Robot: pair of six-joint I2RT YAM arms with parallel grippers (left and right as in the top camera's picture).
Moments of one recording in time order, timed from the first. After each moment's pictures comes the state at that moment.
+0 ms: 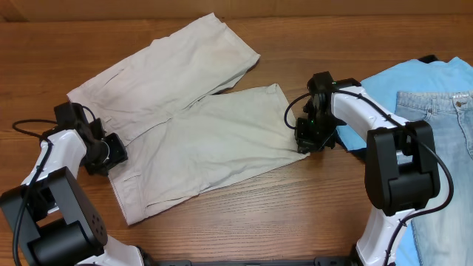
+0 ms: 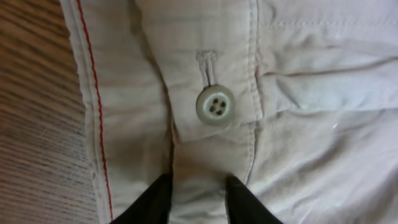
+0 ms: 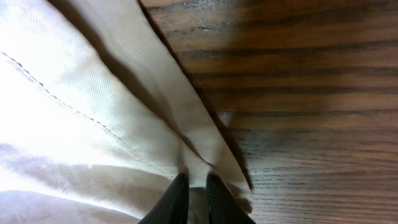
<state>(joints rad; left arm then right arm) 0.41 1.75 1.01 -0.72 0.16 -0.12 0.19 2.04 1.34 -1.02 -0.25 0.33</state>
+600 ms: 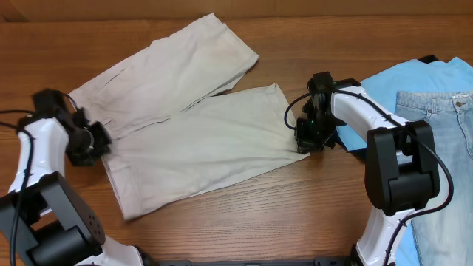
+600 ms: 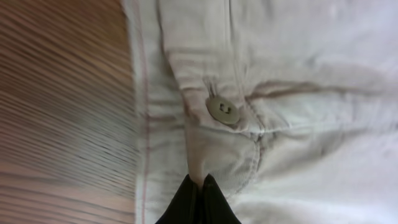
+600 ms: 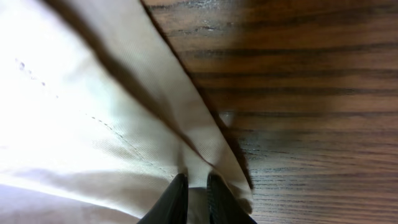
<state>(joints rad) 0.48 1.75 1.22 -0.93 0.17 -0.12 0.19 2.04 1.34 -1.02 -0.25 0.31</state>
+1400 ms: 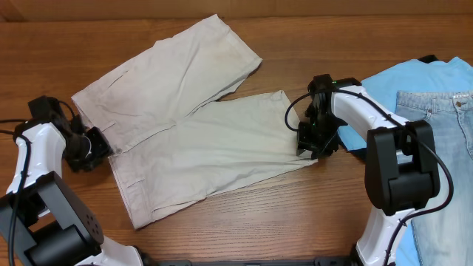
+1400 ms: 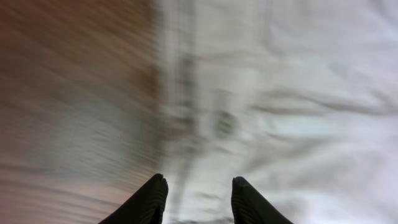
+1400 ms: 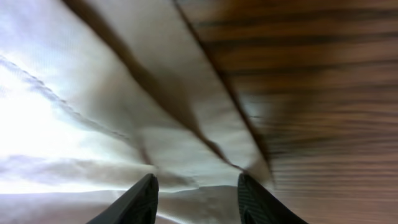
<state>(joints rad) 0.50 1.75 1.17 -0.94 0.24 -0.11 0.19 2.03 1.35 -1.11 -0.22 0.31</state>
